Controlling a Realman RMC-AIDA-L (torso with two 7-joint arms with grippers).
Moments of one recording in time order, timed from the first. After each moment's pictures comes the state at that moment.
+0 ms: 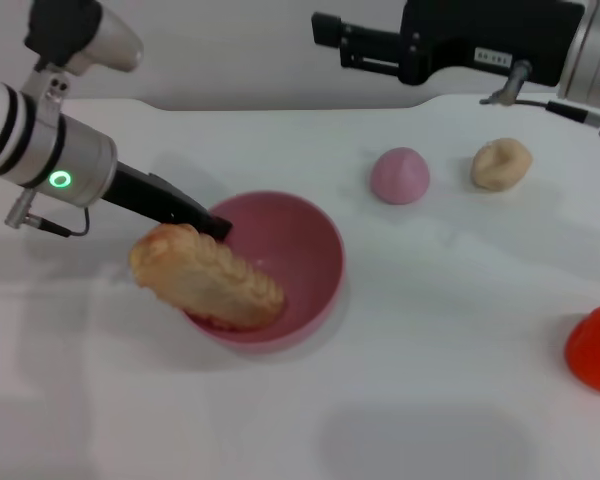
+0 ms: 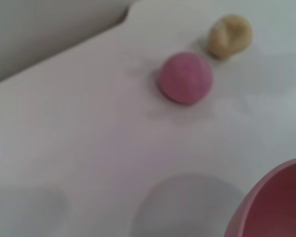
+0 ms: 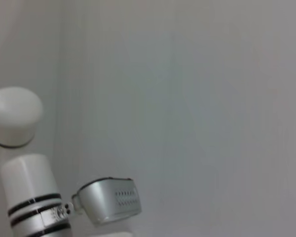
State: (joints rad) left arm -0.78 -1.99 1.14 0.81 2.31 1.34 -2.20; right arm 0.44 2.09 -1.30 -1.24 1.64 1.12 -1.57
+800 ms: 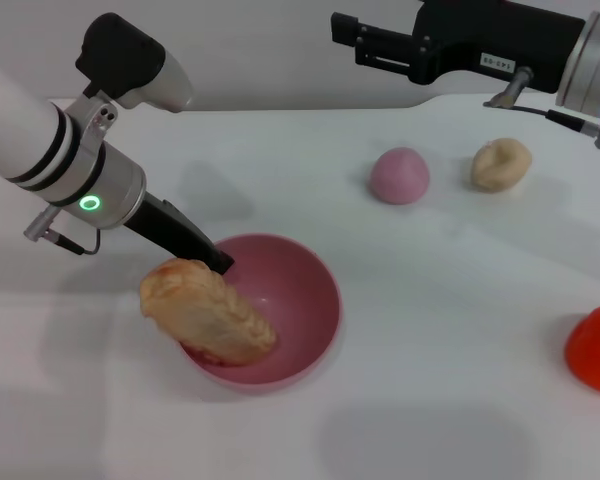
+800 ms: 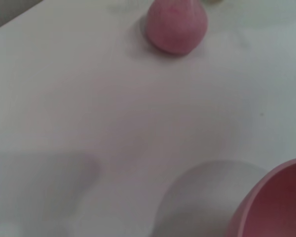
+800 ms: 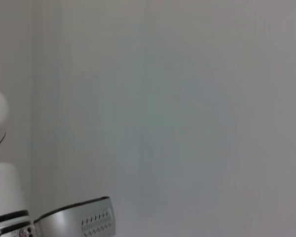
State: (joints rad) left arm -0.81 -2.02 1.24 0.81 2.43 1.33 -2.25; right arm 0.46 2.08 -1.29 -1.12 1.71 1.08 -1.64
